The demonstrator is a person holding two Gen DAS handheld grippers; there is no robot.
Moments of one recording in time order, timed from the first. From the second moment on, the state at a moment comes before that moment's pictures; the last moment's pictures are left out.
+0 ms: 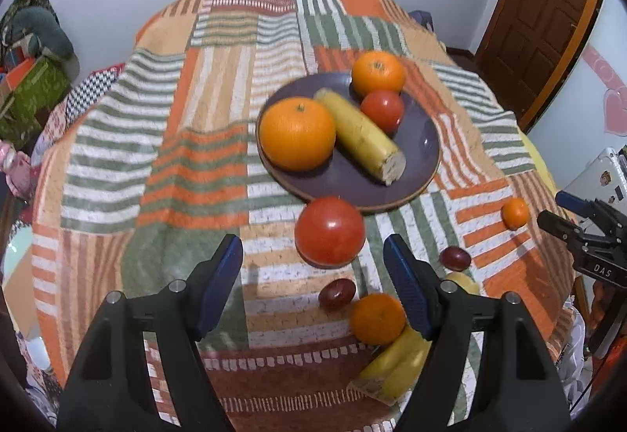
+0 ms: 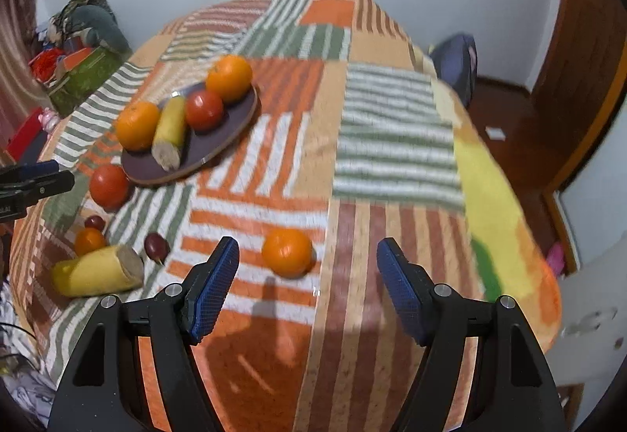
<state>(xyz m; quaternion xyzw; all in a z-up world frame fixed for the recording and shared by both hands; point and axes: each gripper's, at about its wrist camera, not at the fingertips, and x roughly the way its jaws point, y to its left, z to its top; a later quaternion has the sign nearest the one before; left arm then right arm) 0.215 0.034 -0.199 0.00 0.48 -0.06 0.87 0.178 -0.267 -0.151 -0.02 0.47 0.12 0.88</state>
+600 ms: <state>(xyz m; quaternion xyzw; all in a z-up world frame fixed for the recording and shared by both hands) 0.245 0.024 -0.240 -0.02 0.51 -0.07 0.85 0.190 -0.260 -0.180 -0.01 0.50 0.15 0.85</state>
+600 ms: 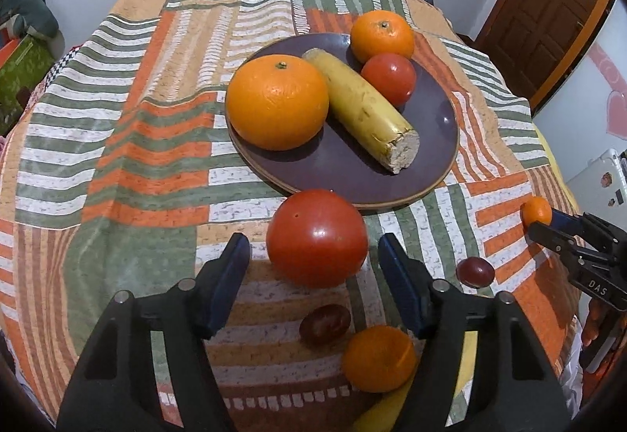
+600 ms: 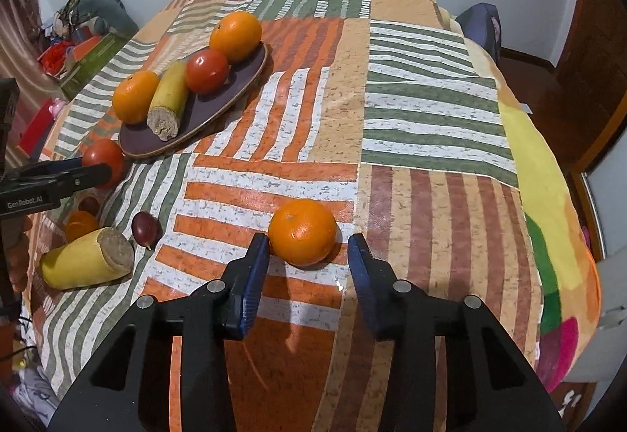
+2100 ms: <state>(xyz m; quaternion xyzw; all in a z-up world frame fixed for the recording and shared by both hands) 0.287 0.016 -0.220 -0.03 0.49 -0.11 0.86 0.257 -0.168 -0.160 -0.04 0.45 0.24 0.86</state>
